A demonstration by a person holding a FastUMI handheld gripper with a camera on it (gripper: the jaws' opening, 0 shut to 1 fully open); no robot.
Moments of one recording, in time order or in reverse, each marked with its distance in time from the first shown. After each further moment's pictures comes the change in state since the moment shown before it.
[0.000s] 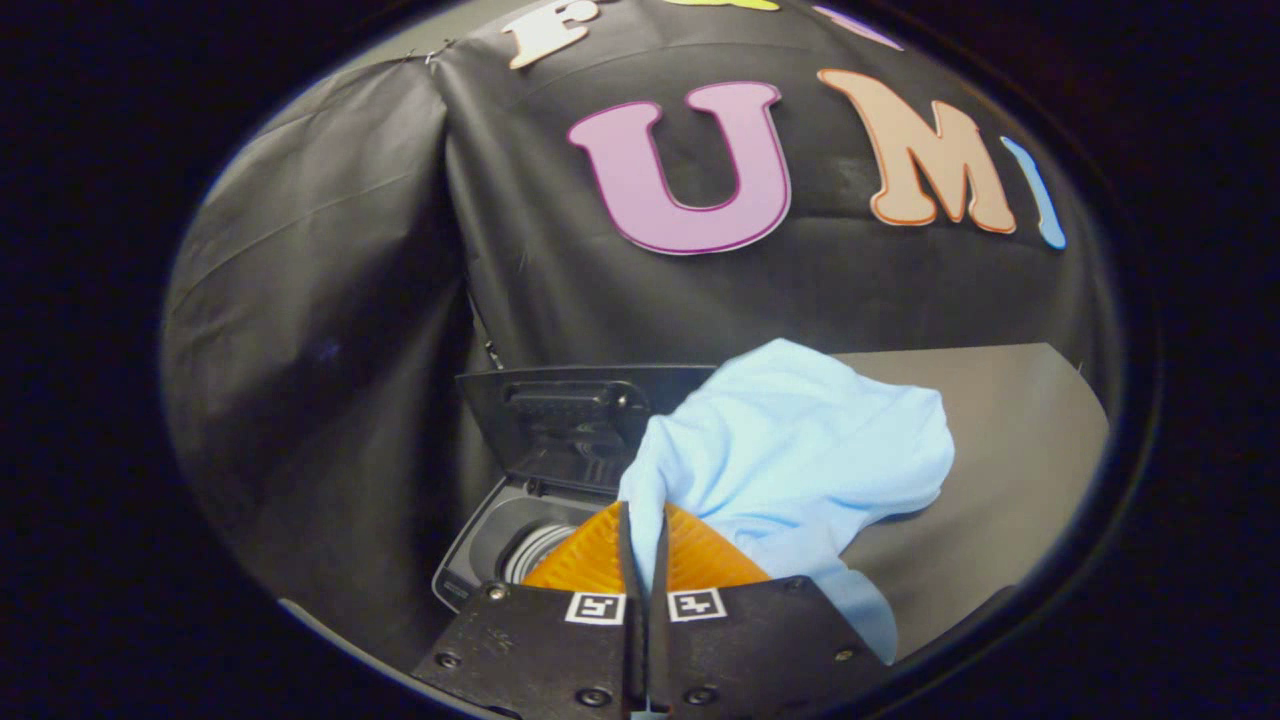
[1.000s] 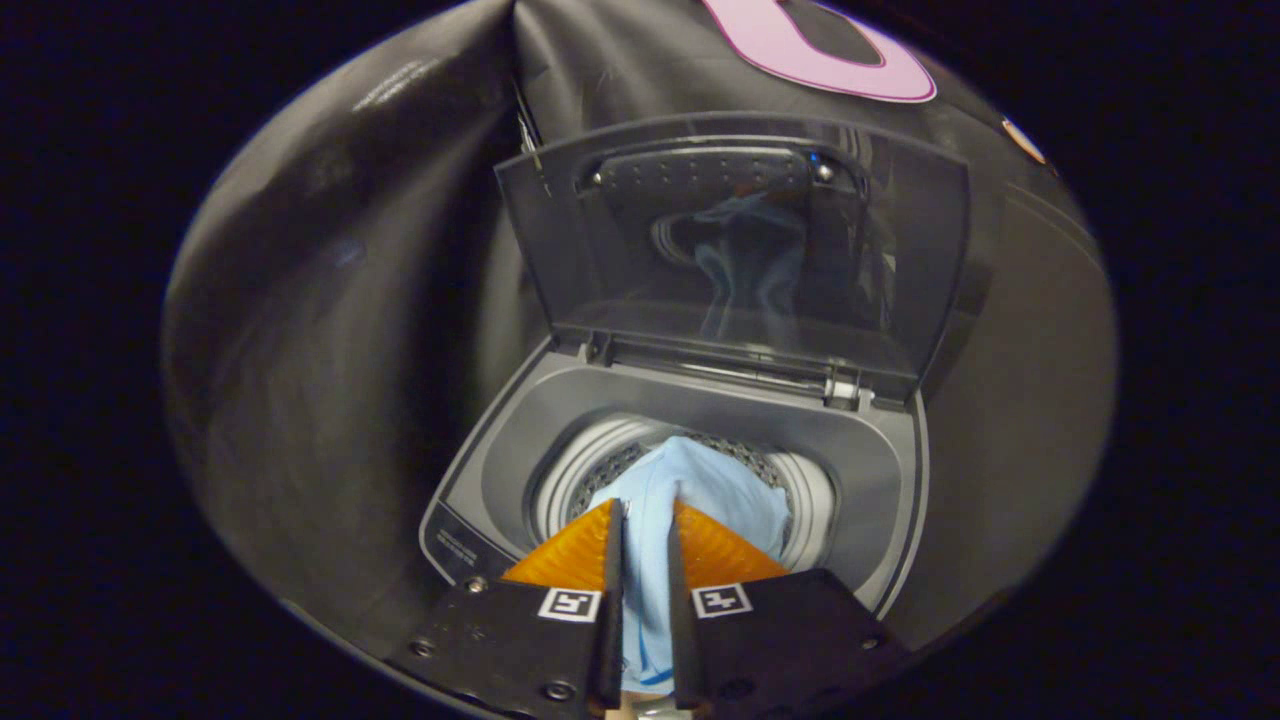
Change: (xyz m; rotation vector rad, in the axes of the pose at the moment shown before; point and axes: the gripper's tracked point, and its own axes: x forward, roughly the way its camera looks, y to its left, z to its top) arm 0.110 0.091 -0.153 -0.062 0.311 0.073
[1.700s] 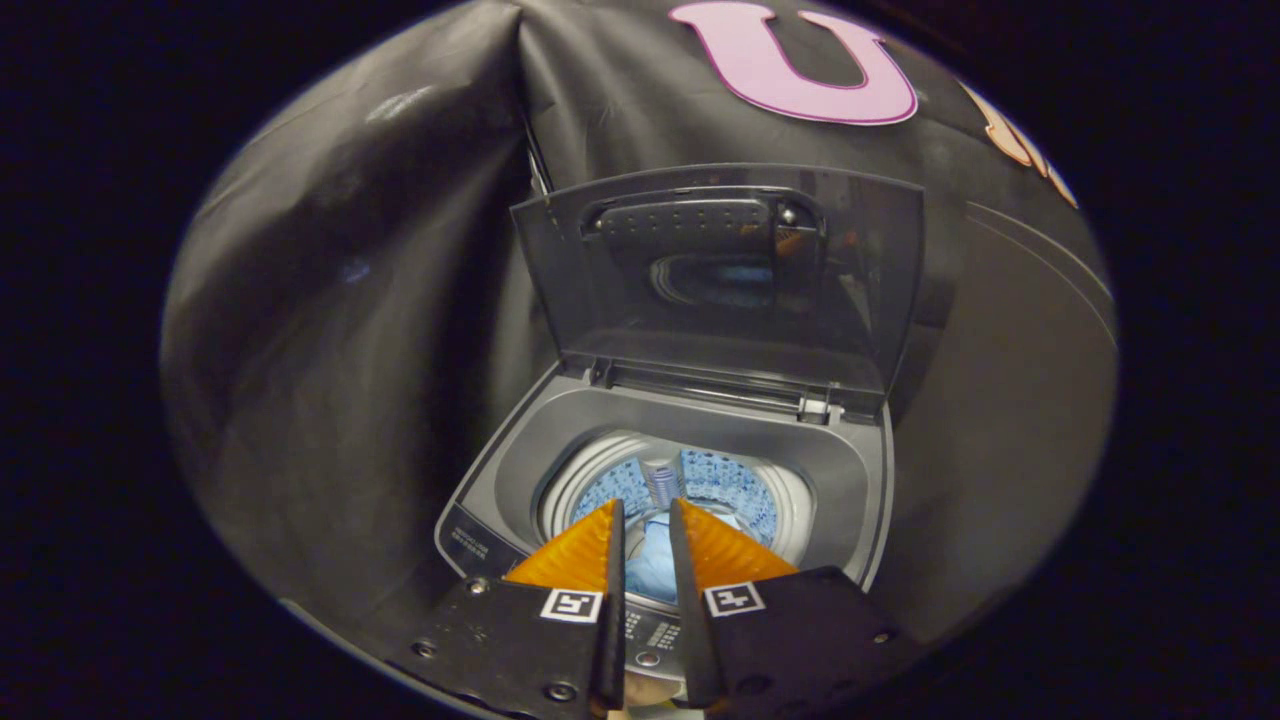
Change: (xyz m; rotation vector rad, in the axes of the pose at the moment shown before) arm -0.030 -0.006 0.012 -0.010 -0.100 0.006
